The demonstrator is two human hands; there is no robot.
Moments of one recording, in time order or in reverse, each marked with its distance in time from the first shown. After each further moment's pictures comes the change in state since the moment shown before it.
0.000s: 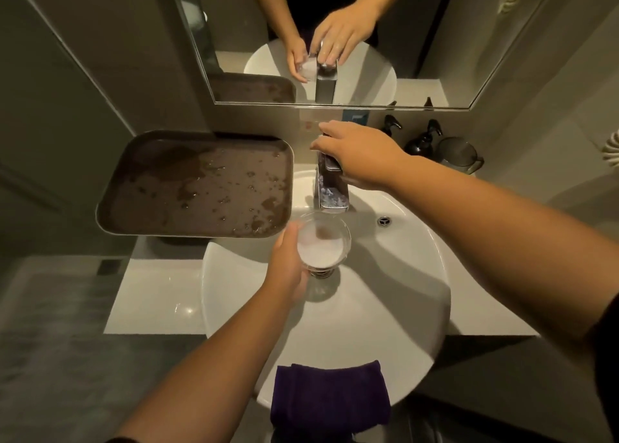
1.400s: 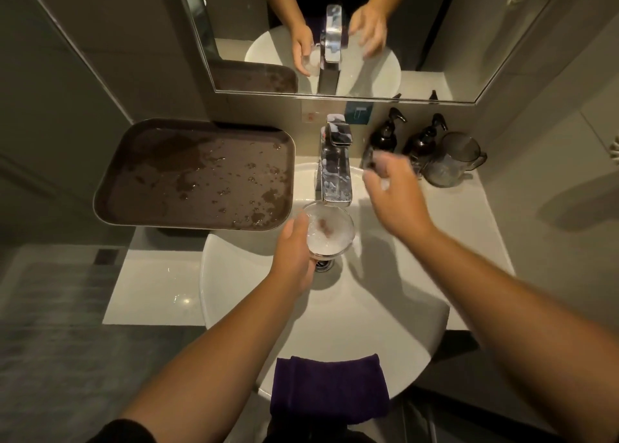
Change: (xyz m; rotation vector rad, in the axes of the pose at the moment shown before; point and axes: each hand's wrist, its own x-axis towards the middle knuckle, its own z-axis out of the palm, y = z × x) left_hand 0.010 -0.009 0.007 -0.032 -0.001 0.016; right_hand -0.072 -0.021 0.059 0.748 0.378 0.609
